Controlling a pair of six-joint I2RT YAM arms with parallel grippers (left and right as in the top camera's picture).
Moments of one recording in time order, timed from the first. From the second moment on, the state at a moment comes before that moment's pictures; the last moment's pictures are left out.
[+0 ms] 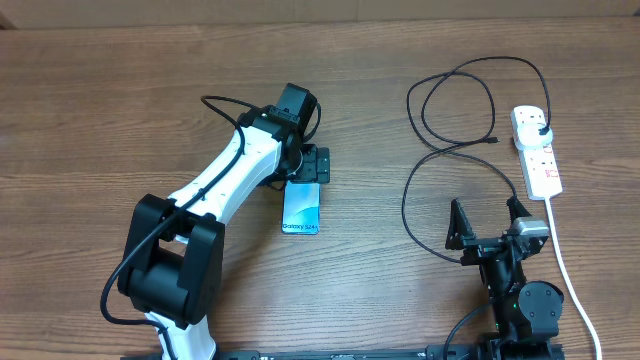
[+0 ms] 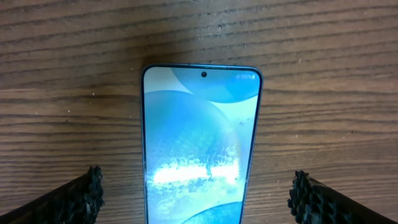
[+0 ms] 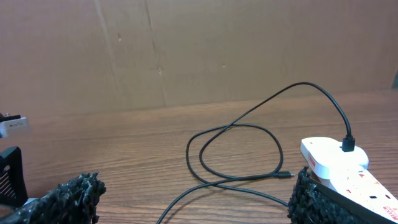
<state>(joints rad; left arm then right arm) -0.43 1.92 1.40 -0.86 0.06 -0.45 0.03 0.01 0.02 -0.03 -0.06 0.12</state>
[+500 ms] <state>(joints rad) -0.50 1.93 1.40 -0.90 0.03 -0.49 0.03 0.01 0.02 -0.03 -0.06 0.12</state>
